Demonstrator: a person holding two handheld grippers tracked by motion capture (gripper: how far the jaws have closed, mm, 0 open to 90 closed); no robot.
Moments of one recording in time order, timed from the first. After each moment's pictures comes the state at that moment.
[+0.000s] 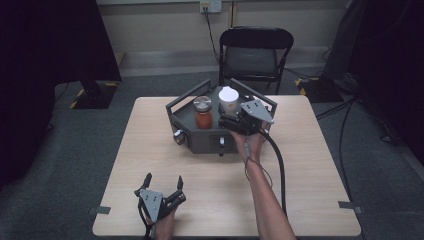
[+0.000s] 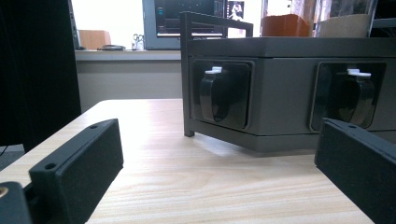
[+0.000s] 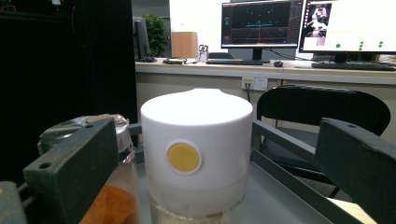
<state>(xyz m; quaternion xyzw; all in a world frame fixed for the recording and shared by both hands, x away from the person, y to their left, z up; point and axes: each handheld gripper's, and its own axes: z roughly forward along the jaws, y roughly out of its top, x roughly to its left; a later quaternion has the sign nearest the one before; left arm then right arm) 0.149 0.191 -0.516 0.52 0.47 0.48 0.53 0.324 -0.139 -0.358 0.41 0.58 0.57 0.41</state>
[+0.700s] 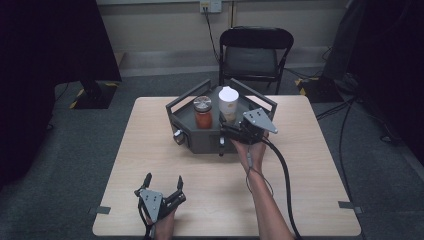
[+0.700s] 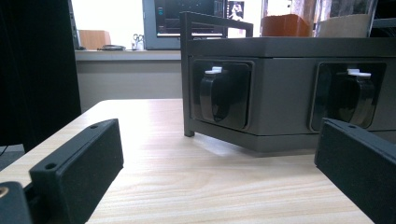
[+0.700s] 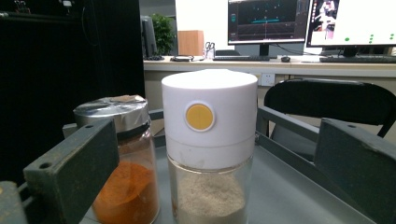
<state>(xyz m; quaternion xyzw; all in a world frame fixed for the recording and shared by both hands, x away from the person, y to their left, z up) 0.149 0.191 -0.516 0.52 0.47 0.48 0.53 0.304 -0.147 -0.367 0.41 0.59 0.58 0.39</state>
